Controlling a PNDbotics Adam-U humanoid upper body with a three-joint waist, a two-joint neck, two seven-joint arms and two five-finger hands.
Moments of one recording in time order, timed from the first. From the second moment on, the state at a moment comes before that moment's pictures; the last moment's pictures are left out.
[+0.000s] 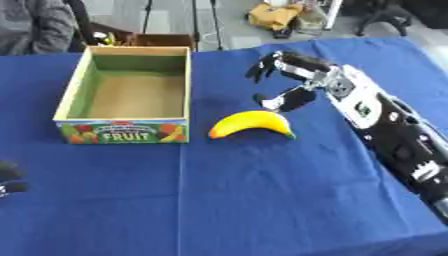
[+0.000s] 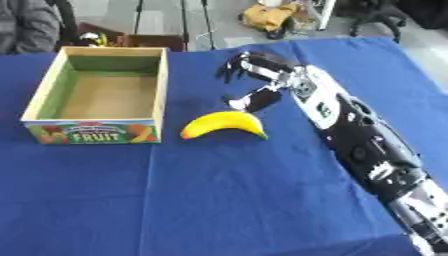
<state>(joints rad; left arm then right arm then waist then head) -0.16 0.17 0.03 -1.72 0.22 0.01 -0.23 -0.72 -0.57 0.22 -1.15 0.53 -0.45 0.36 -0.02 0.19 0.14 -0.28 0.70</state>
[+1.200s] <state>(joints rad) -0.16 0.17 0.03 -1.72 0.22 0.01 -0.23 -0.73 -0.51 0.24 -1.04 0.65 -0.49 0.39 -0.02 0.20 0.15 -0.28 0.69</state>
